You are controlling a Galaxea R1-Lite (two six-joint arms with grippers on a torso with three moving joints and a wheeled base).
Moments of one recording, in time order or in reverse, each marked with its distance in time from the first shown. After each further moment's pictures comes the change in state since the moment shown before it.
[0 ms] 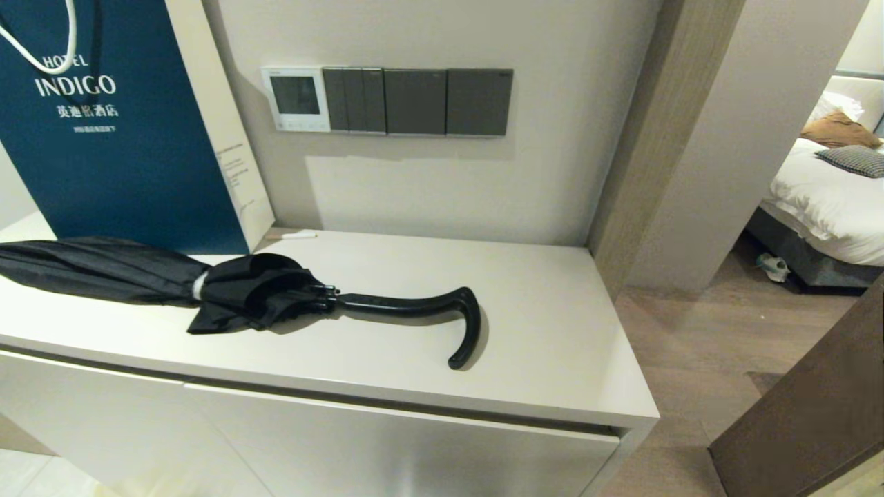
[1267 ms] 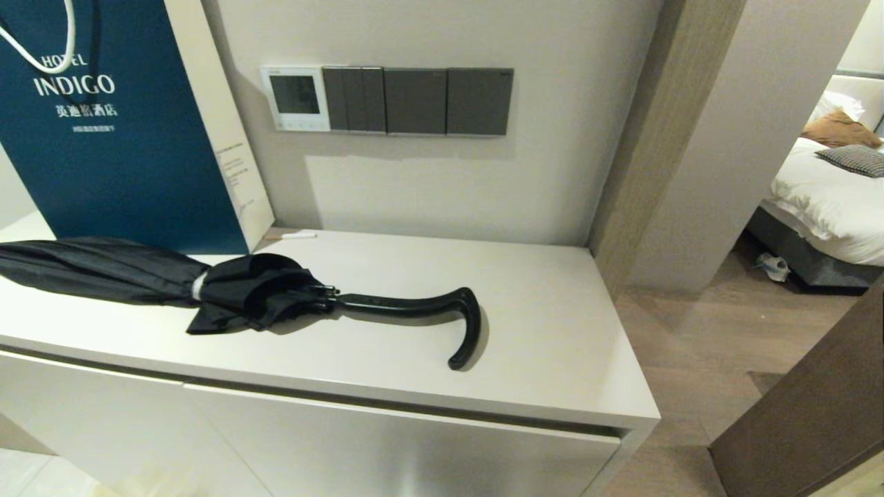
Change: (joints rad) left arm -0.001 0.543 -0.743 0.079 -0.124 -0.004; right arm 0.000 0.000 0.000 0.000 0.000 0.000
